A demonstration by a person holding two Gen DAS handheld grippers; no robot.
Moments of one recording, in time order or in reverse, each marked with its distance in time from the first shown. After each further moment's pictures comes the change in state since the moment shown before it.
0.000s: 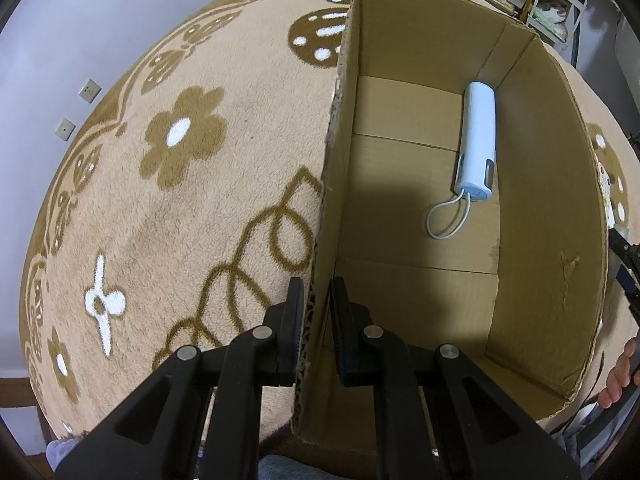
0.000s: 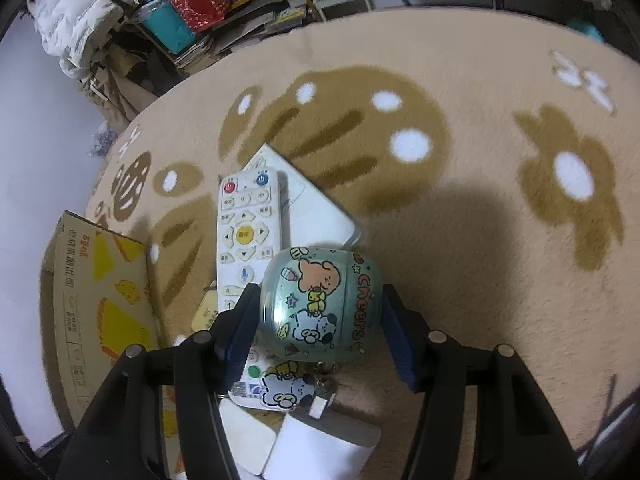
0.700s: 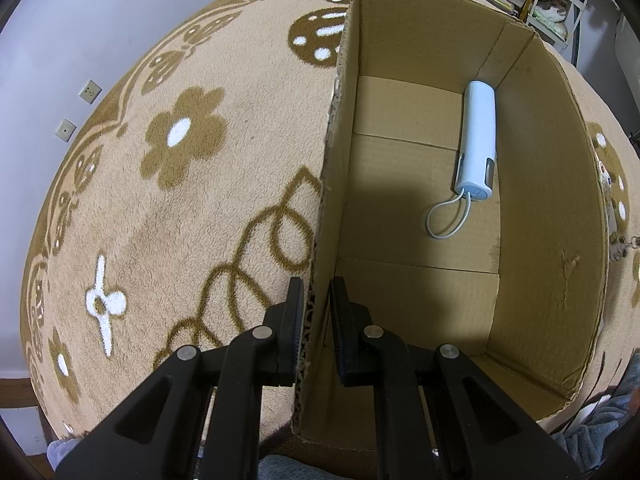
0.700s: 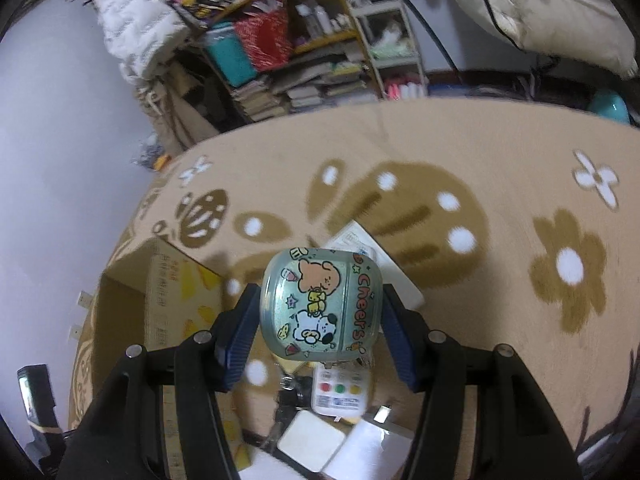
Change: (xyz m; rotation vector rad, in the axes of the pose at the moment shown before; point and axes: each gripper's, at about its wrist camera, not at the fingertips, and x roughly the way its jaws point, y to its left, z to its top) left arm -0.001 0.000 0.000 0.002 0.000 0.002; right arm -0.066 0.058 0.012 -0.146 -0.170 0.142
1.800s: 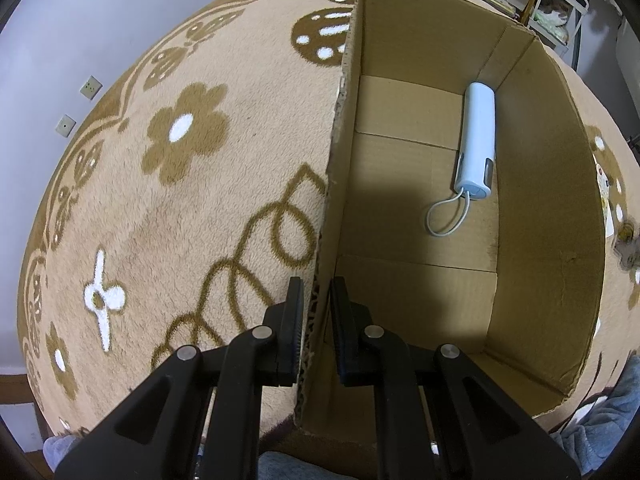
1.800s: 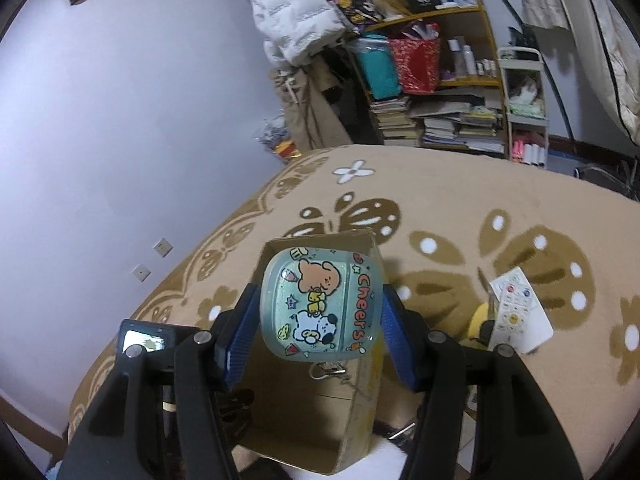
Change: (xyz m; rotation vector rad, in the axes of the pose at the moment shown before) left arm -0.001 0.002 -0.003 -0.015 0.000 -0.008; right arm -0.045 0.129 -0.025 -0.287 -0.044 0.311
